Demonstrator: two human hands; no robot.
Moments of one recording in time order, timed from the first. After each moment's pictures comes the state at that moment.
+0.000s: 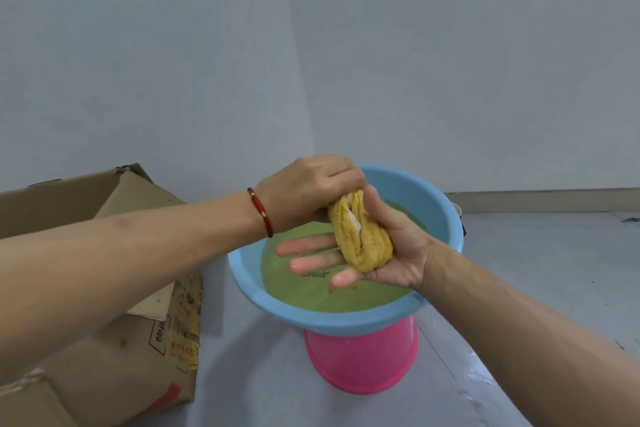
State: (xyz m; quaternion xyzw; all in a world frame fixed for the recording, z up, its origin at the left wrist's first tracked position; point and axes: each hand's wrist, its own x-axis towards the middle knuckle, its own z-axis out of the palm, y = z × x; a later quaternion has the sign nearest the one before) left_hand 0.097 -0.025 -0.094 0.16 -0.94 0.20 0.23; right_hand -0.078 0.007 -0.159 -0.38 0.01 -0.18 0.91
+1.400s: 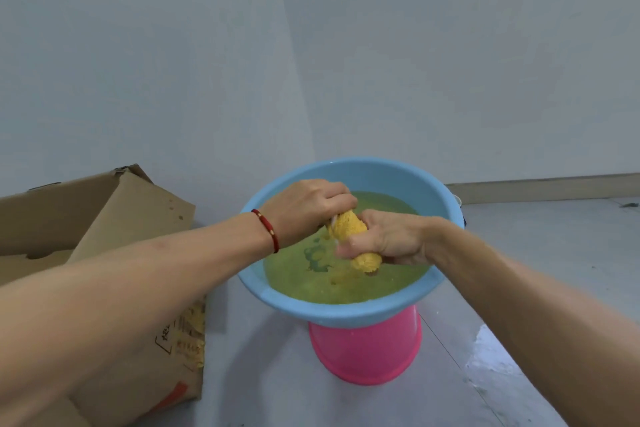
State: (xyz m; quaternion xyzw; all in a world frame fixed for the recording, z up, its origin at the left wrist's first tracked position) left_hand 0.112 -0.044 -0.148 0.20 -0.94 0.20 0.17; right_hand -0.084 -0.008 -0.169 -0.64 0.36 -0.15 0.66
